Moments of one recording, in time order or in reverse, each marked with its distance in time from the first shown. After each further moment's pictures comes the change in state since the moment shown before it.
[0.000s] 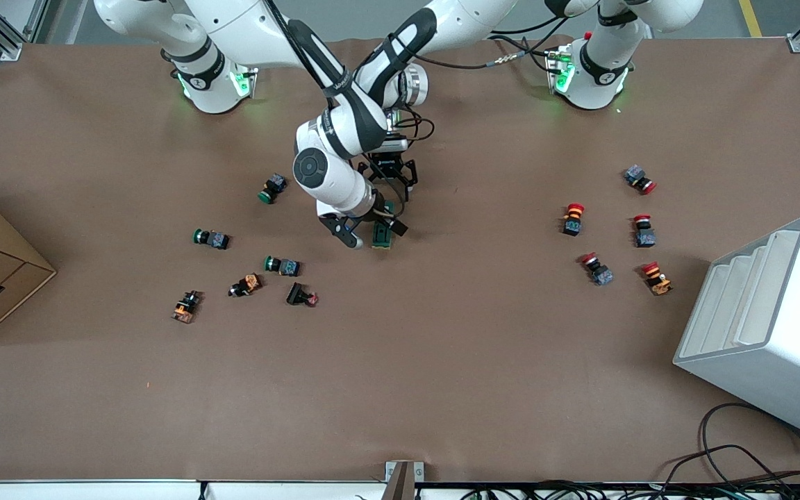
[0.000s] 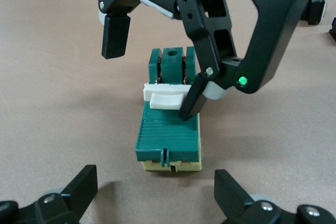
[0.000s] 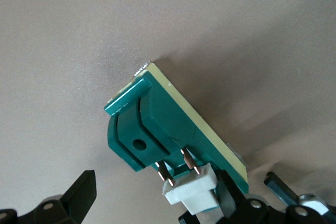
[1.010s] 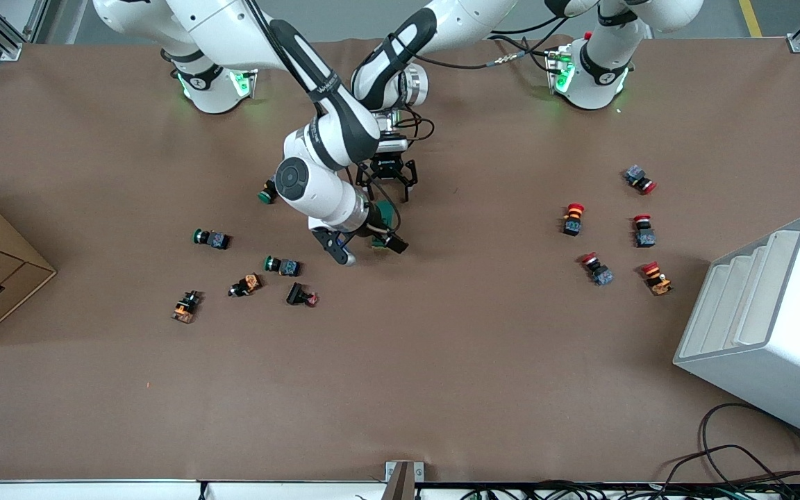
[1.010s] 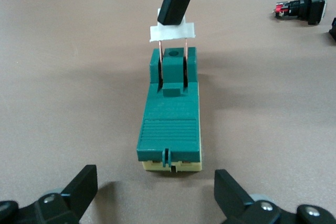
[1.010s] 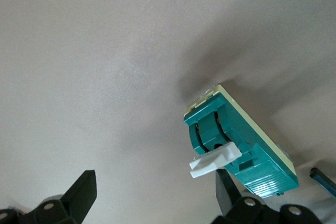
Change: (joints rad) left arm 0.000 0.000 0.000 0.000 0.000 0.000 0.000; right arm -0.067 -0.006 -0.002 0.105 0.013 -0.049 0.008
